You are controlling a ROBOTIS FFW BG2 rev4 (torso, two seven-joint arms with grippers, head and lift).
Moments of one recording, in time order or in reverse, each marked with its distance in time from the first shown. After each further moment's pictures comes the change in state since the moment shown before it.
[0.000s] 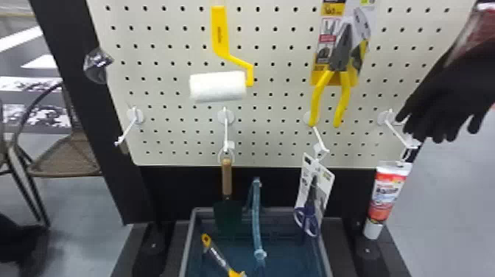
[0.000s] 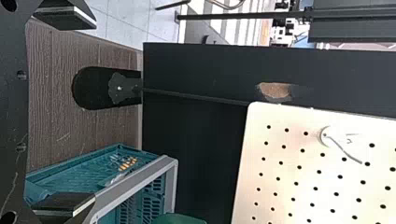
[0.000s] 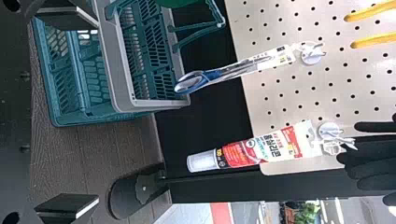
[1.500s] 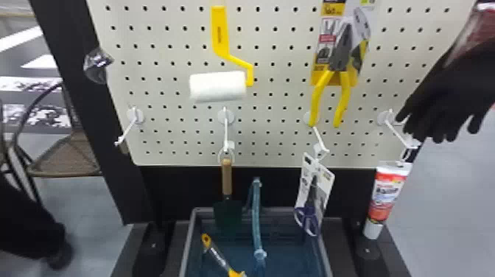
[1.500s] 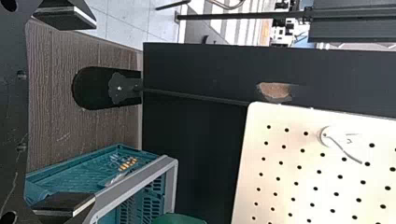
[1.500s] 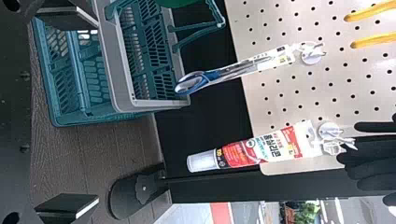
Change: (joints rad) left arm 0.000 0.000 0.000 0.000 0.000 0.000 0.000; right arm 0.000 0.000 0.000 0.000 0.000 0.000 0.000
